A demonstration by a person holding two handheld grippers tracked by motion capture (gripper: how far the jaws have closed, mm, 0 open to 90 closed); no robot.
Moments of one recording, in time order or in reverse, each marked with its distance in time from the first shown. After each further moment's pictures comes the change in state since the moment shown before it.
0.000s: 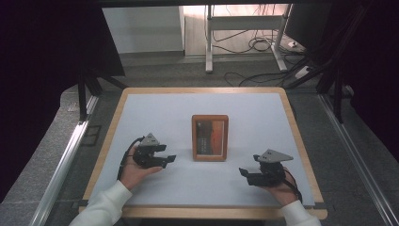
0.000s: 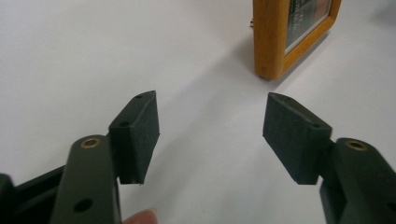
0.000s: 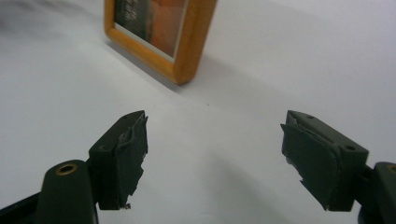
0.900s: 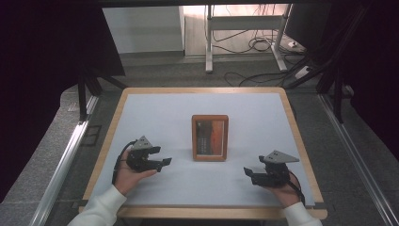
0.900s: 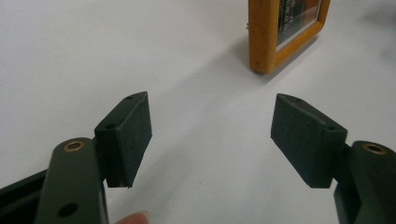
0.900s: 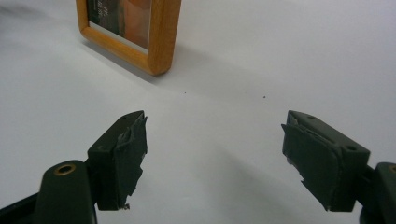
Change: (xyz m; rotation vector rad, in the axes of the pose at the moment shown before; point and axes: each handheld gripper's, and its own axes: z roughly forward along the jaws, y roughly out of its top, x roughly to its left) left arm 0.000 -0.010 -0.015 -0.037 -0.011 -0.029; right arm -0.009 -0.010 -0.005 -0.017 -0.035 0.063
